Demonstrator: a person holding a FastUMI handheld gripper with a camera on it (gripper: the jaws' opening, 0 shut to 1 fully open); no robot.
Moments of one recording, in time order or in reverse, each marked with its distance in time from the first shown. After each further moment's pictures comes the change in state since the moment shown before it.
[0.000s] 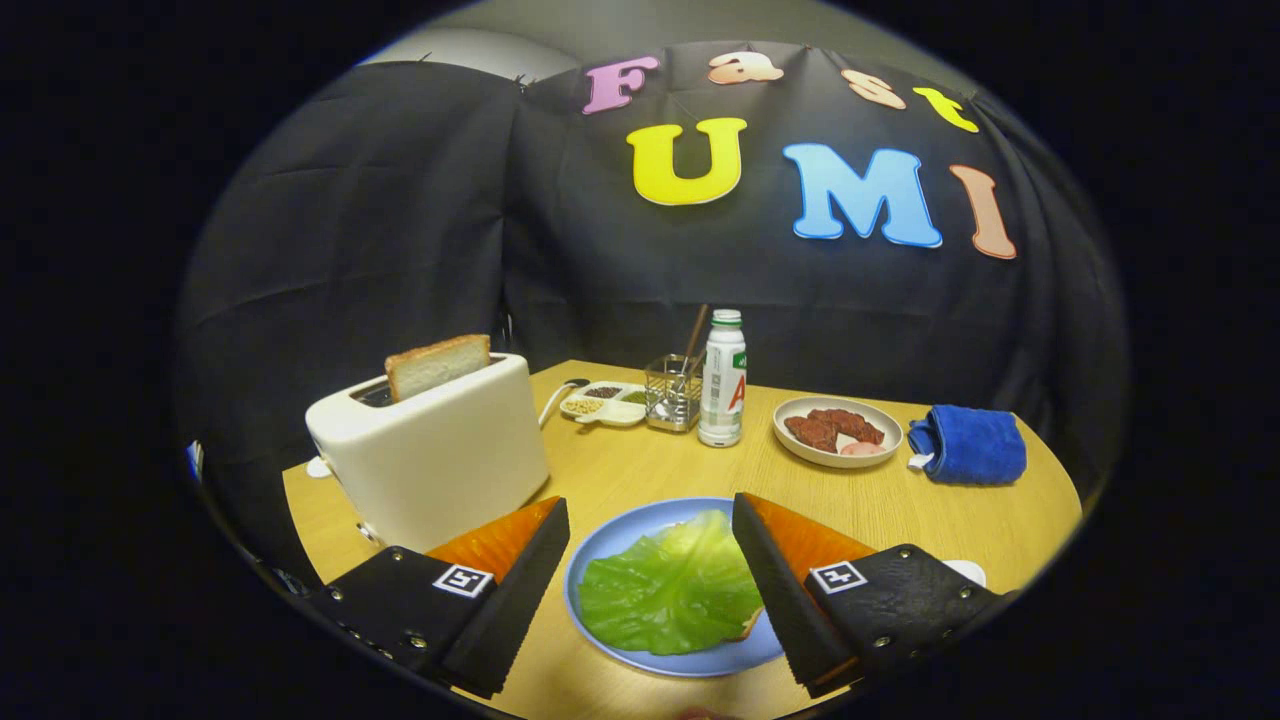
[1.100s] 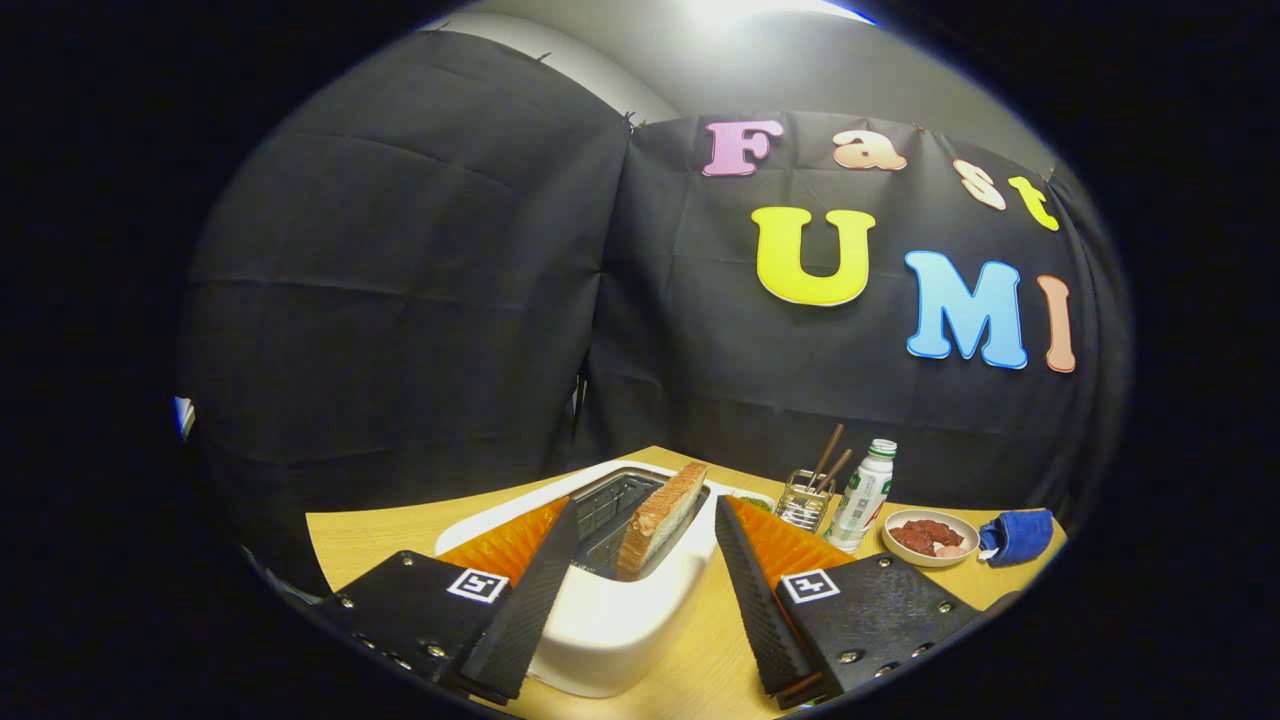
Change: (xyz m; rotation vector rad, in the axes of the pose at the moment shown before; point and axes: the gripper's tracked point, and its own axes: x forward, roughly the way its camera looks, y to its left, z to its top) arm 0.064 0.175 0.062 -0.173 -0.190 0.086
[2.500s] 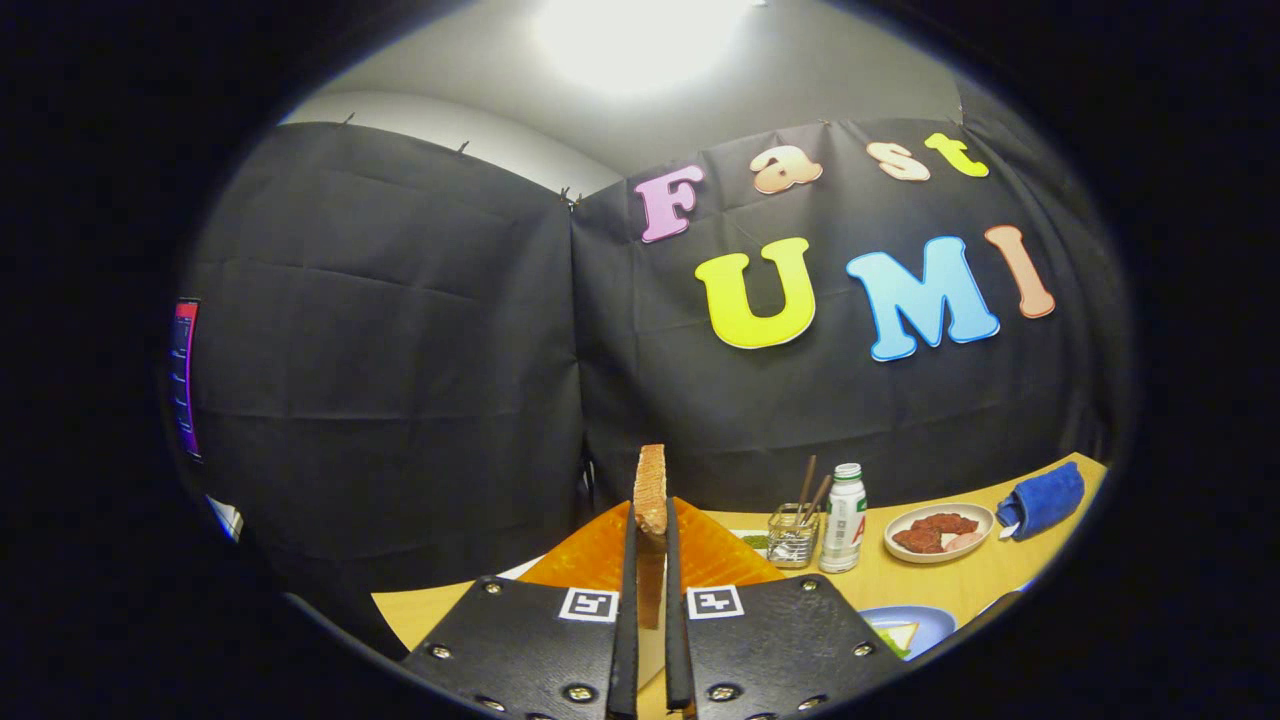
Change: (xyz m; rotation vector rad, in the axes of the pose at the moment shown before) arm -0.073 -0.082 0.056 0.232 -0.205 0.011
